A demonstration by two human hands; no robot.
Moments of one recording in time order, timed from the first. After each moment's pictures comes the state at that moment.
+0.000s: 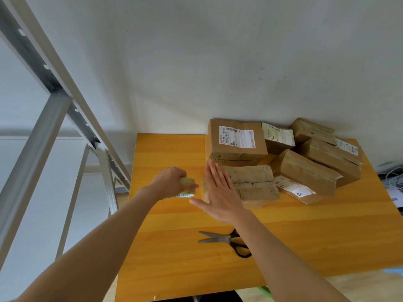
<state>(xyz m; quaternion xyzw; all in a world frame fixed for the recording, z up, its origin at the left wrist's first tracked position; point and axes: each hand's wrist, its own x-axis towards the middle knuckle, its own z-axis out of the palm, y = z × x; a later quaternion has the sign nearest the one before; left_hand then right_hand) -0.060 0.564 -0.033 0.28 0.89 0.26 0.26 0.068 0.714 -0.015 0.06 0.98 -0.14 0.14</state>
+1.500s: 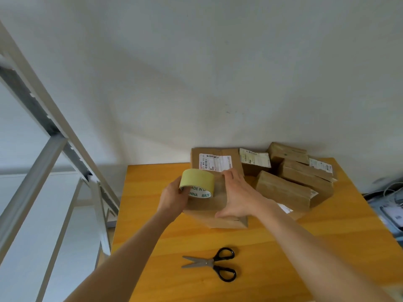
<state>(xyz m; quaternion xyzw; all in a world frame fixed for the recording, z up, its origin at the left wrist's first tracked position) -0.003 0.626 0.035 0.15 0.85 0.47 0.15 0.083 0.804 0.094 0.08 0.98 -0.14 0.13</state>
